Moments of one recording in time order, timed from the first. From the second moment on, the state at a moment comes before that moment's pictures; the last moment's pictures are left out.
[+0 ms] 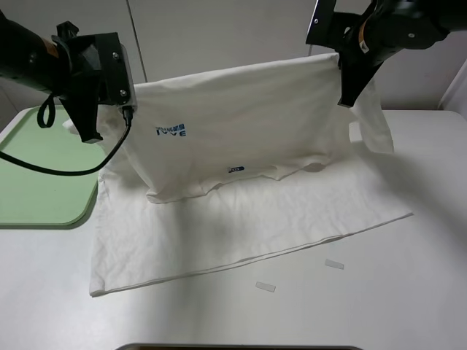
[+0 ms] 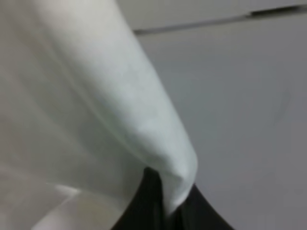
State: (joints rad) left arm -0.30 1.54 -0.94 0.15 0.13 1.00; right arm 0.35 1.75 -1.26 -0.91 0.44 -0.24
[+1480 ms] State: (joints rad) left arm -0.49 1.56 -0.88 0.21 0.51 1.31; right arm 0.28 1.84 -0.98 -0.85 0.30 -0.30
